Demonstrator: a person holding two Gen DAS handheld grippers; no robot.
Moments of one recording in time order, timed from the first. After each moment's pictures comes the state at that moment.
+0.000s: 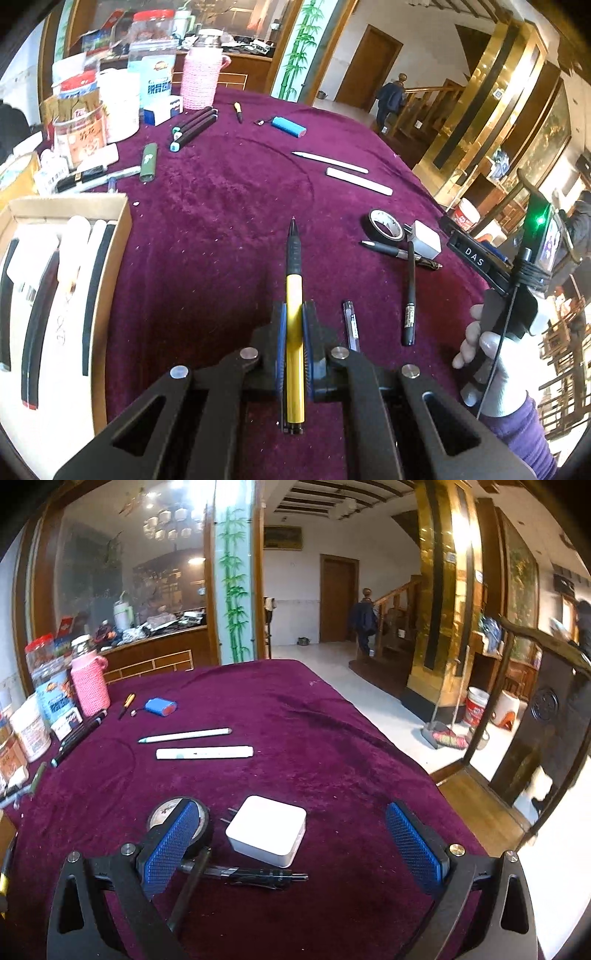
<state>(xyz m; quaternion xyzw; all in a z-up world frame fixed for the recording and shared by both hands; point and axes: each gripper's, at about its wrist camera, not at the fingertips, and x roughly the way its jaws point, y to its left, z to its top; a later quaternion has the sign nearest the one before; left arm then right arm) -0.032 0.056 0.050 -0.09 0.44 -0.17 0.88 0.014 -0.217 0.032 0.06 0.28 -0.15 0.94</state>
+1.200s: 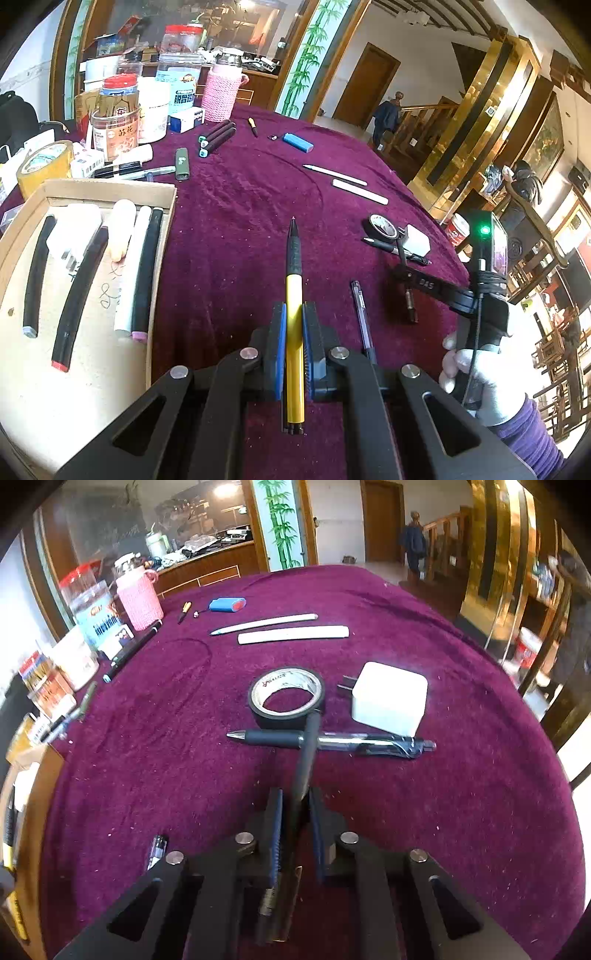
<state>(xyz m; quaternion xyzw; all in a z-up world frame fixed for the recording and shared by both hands) -0.076 0.101 0.060 -0.10 0.41 -0.18 0.89 0.008 -0.156 -0.006 0.11 0.44 -0.03 0.89</state>
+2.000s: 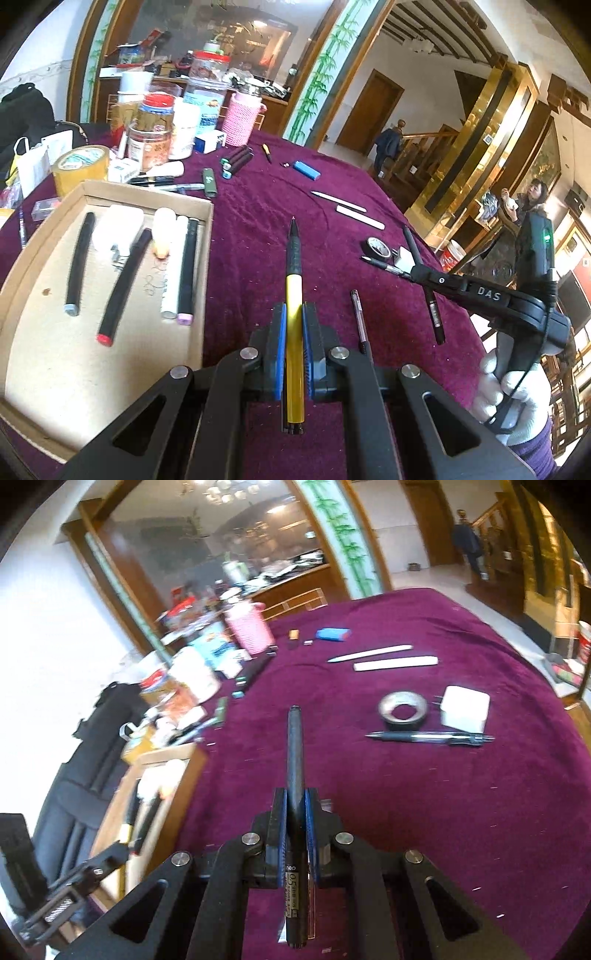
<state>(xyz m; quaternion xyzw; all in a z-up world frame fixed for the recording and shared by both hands) -0.118 0.145 0.083 -0.14 0.37 -0.17 0.90 -0.058 -0.108 0.075 0.18 0.39 0.13 0.89</state>
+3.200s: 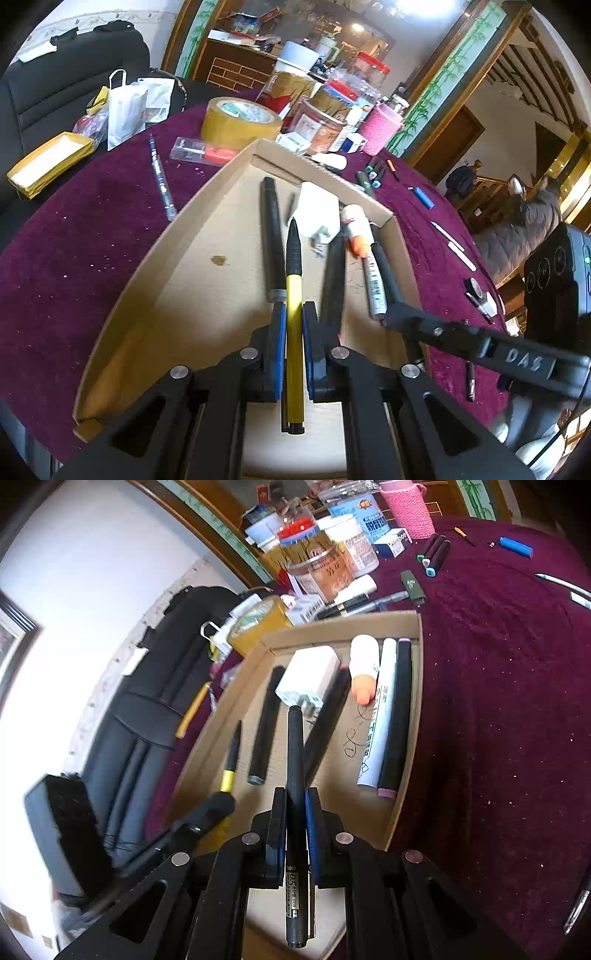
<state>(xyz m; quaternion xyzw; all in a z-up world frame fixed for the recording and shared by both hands) -0.117 0.305 0.030 -0.23 0.40 -0.03 0.89 -0.033 0.132 0.025 0.15 0.51 0.30 0.80</state>
